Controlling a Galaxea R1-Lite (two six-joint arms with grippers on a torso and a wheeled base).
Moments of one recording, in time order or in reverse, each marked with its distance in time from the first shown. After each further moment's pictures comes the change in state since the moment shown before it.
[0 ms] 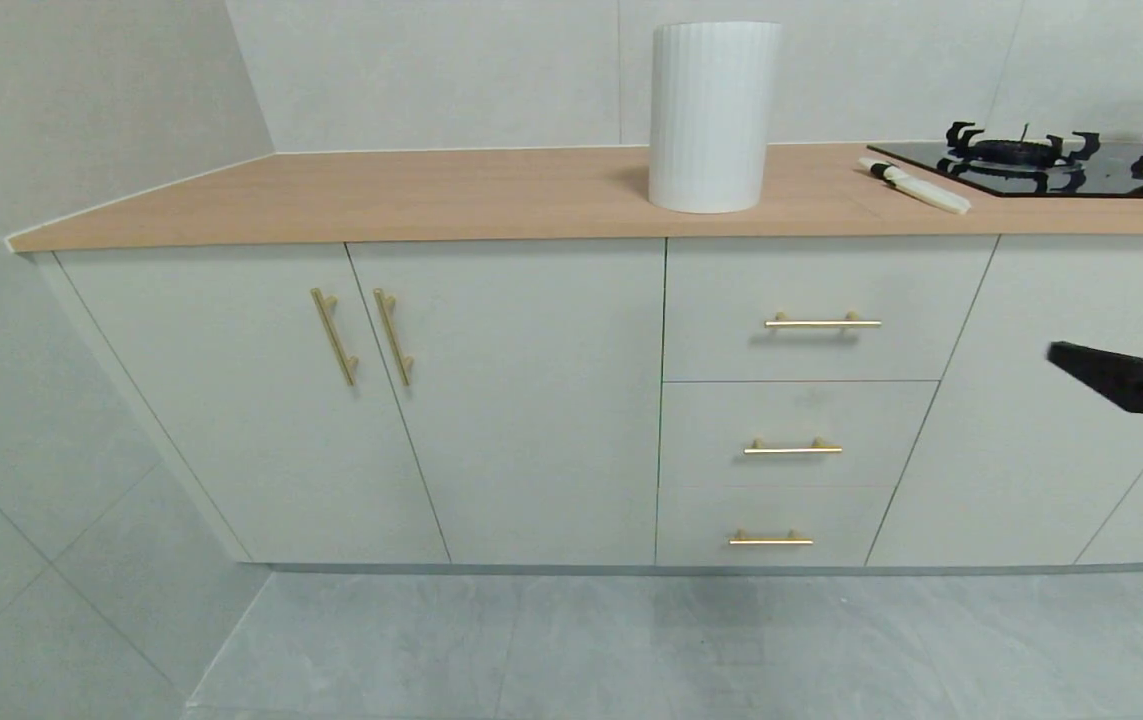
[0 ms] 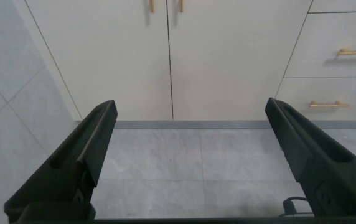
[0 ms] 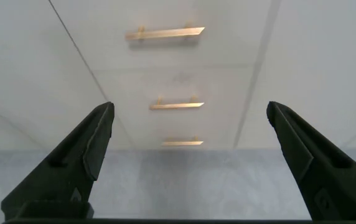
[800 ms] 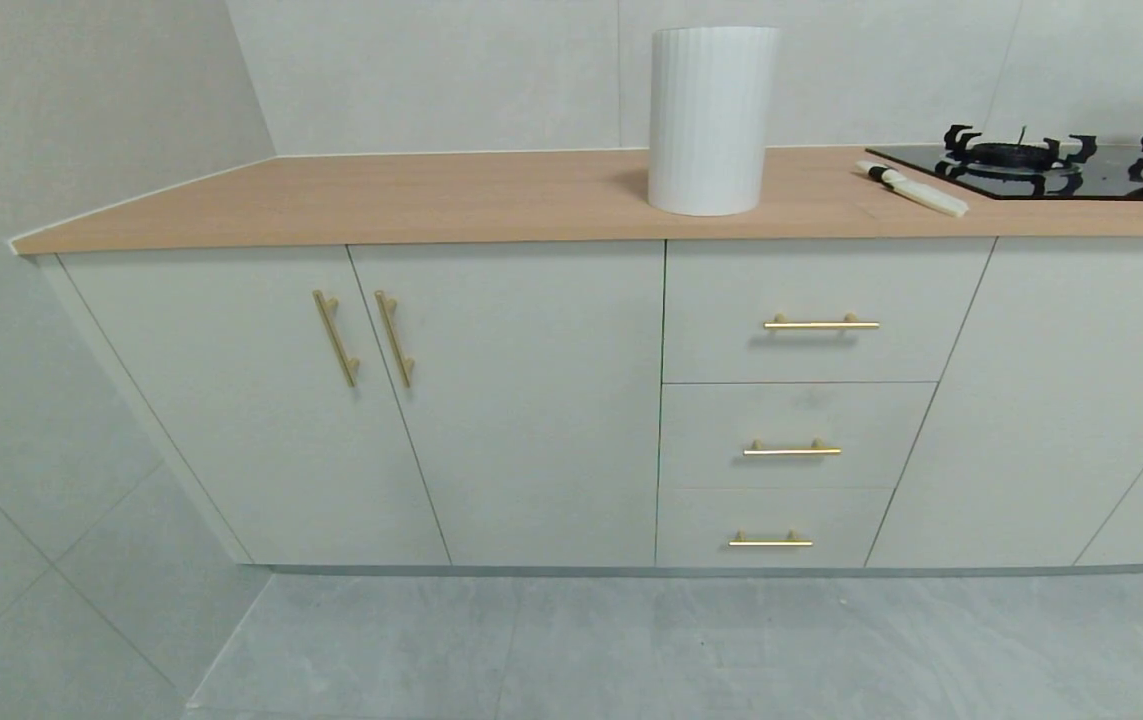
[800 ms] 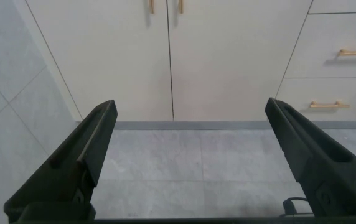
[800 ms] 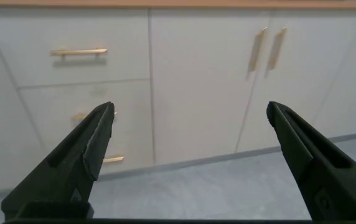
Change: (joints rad) left arm 0.000 0.000 0.000 0.000 0.000 0.000; right arm -0.245 -0.994 0.283 0.437 -0.035 -0.203
